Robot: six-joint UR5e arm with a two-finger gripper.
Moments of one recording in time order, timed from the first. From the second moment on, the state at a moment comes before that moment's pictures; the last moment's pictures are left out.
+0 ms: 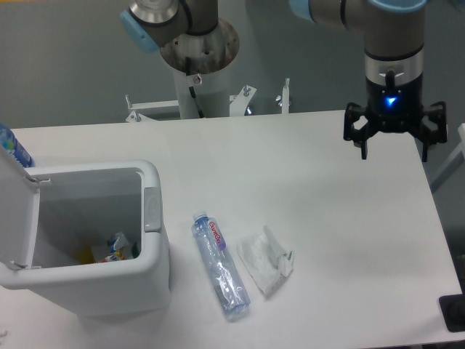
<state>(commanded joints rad) 2.72 -1.80 -1.44 -1.07 1.56 1.04</state>
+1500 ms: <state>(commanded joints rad) 2.61 -1.94 -1.63 -0.97 1.49 0.77</state>
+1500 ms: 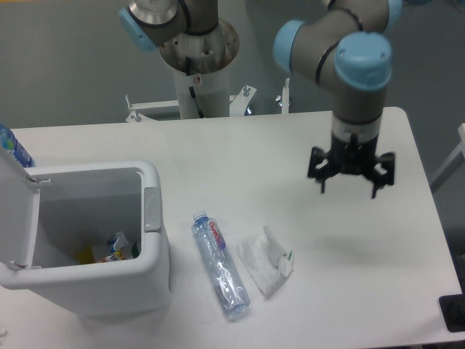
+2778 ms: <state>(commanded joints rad) 2.50 -2.07 -1.65 -0.94 1.48 0.56</state>
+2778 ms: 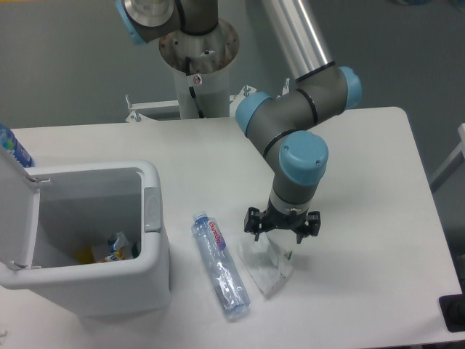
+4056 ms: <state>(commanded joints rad) 2.56 -2.00 -1.44 -0.95 1.49 0.61</state>
